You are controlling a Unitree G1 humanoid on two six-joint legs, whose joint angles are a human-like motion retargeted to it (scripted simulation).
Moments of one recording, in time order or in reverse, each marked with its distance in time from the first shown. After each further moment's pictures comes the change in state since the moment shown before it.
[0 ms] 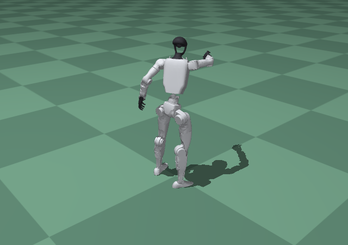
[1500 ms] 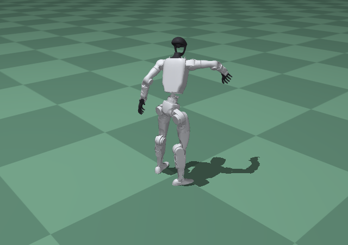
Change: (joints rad) left arm 0.065 -0.087 0.058 0.108 0.003 -0.038 0.087; right arm 0.502 -0.452 0.000 -0.145 -0.009 -0.166 -0.065; waist -0.072 -0.106 -0.006; left_leg -0.084 0.034 0.097 0.000 0.019 0.000; right_leg -0.125 0.059 0.081 -0.045 0.064 0.000
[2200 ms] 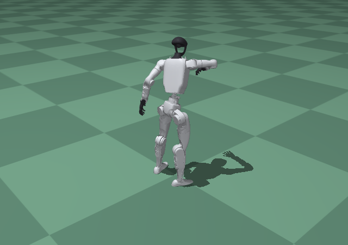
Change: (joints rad) left arm 0.005 -0.035 0.066 0.014 -0.037 0.072 -0.030; right arm -0.285 0.292 0.000 -0.573 0.212 0.069 0.195; waist 0.031 -0.004 -0.014; left_leg 0.075 0.033 0.053 0.000 -0.026 0.000; right_leg 0.040 0.025 0.064 0.000 -0.012 0.000
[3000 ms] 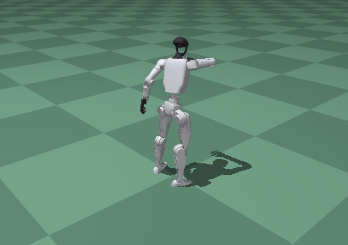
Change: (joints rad) left arm -0.031 -0.006 -0.033 -0.056 -0.036 0.017 -0.009; right arm -0.201 0.137 0.000 -0.200 0.142 0.066 -0.185; waist -0.009 0.082 0.071; left_leg 0.068 0.000 -0.061 0.000 -0.007 0.000; right_leg 0.088 -0.012 -0.049 0.031 -0.040 0.000
